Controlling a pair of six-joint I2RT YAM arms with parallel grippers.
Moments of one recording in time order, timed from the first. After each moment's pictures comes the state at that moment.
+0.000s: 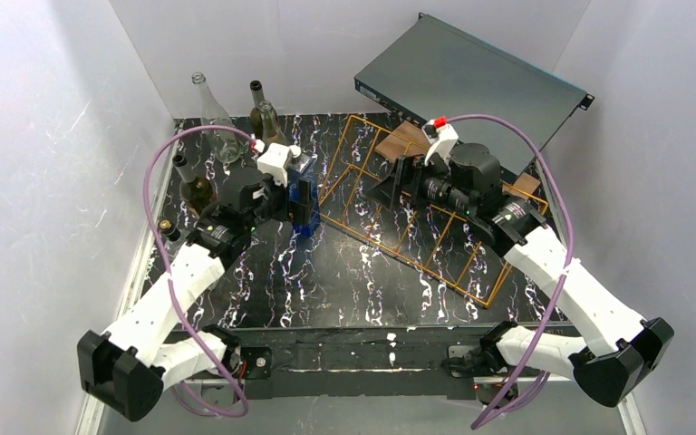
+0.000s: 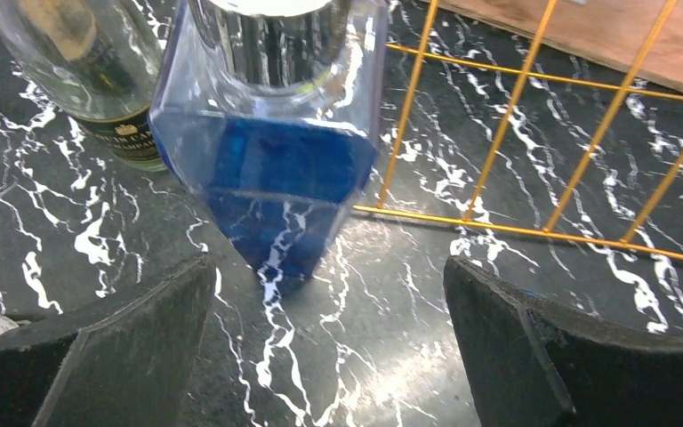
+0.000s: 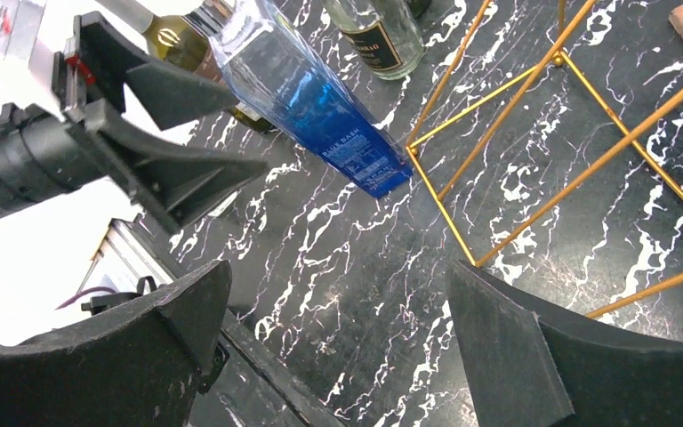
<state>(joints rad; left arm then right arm) -0.48 1.03 0.94 -0.34 0.01 -0.11 0.65 1.13 1.22 -0.41 -0.21 0.47</state>
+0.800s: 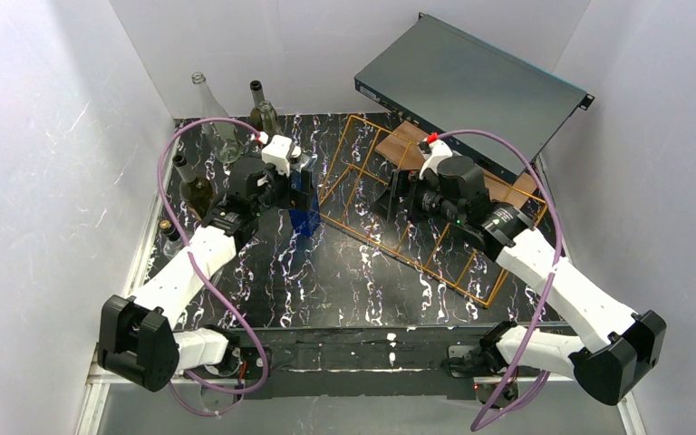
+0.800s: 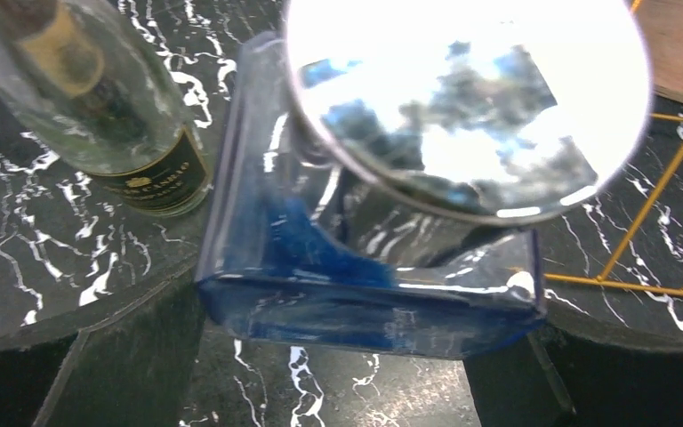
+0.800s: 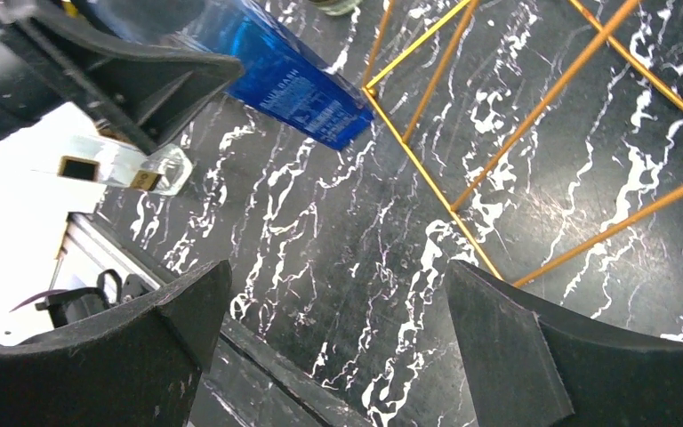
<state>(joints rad) -0.39 1.22 0.91 -0.08 0.06 -0.05 0.67 1.11 1.10 -0.42 -0.14 0.51</state>
